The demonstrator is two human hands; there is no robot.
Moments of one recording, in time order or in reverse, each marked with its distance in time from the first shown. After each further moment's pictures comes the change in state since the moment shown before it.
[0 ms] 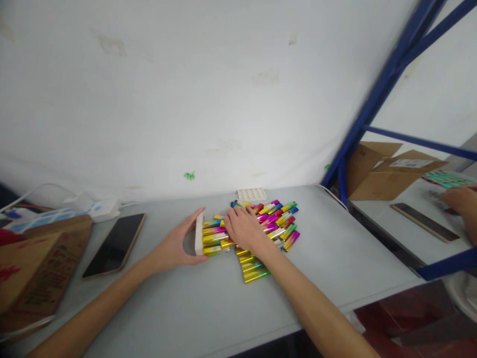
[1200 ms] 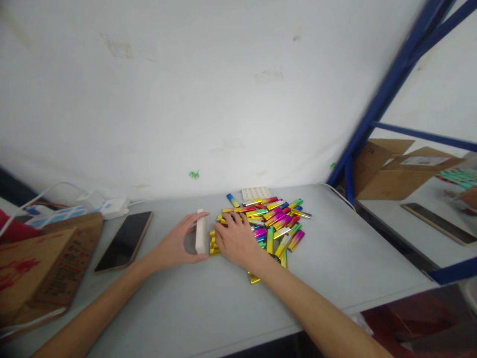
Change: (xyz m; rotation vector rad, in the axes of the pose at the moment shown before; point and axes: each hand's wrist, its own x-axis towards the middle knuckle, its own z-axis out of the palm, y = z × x) left_hand -0.008 -0.003 -0.010 -0.012 0.034 0.069; right_hand -0.008 -0.045 0.016 0.055 0.123 -0.006
